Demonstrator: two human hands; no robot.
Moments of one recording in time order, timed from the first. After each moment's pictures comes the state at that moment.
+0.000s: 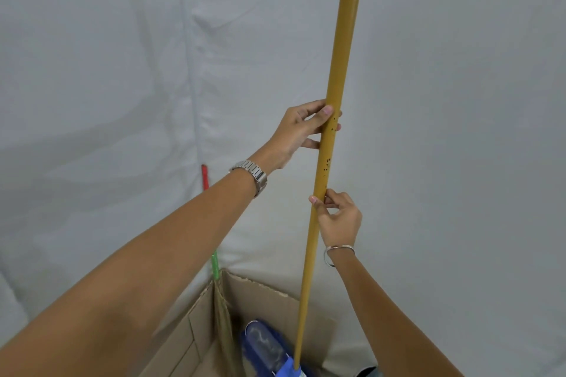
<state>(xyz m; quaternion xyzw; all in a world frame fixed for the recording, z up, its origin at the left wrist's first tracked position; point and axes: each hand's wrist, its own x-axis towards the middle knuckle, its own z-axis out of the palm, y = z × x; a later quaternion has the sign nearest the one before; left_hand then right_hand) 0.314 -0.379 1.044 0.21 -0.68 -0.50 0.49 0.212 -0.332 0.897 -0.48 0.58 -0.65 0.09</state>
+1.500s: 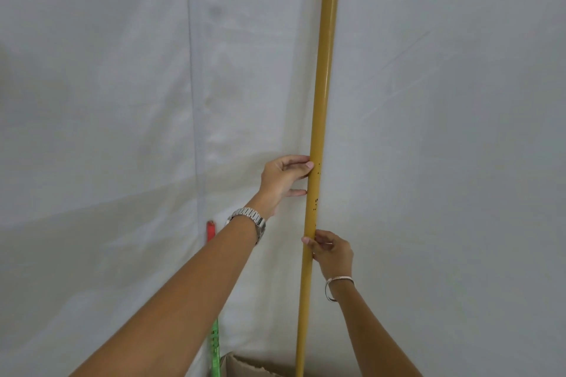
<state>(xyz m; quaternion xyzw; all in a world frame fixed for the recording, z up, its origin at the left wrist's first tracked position) 0.385 -0.728 0.903 0.35 -0.53 -0.59 0.49 0.273 -0.654 0.780 -0.39 0.65 -0.58 0.30</state>
